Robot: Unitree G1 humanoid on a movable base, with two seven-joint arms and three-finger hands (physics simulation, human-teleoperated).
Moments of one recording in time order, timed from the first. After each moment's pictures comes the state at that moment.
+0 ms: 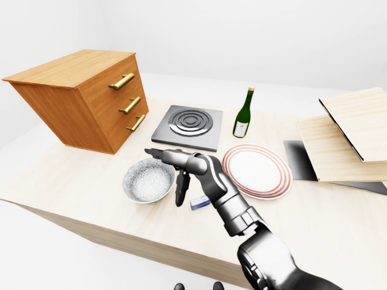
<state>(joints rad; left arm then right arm) -0.32 0.84 0.69 -0.88 -1.94 0.09 0.52 -0.78 0.20 0.21 0.56 -0.81 0.09 0.70</state>
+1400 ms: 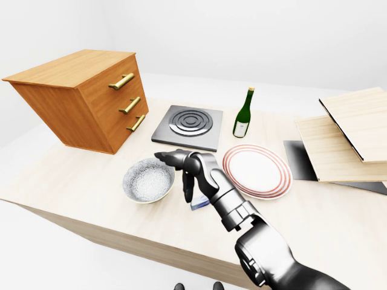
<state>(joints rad) -0.32 0.84 0.70 -0.87 -1.95 0.09 0.52 -0.86 0.21 0.21 0.70 -1.09 0.09 0.70</state>
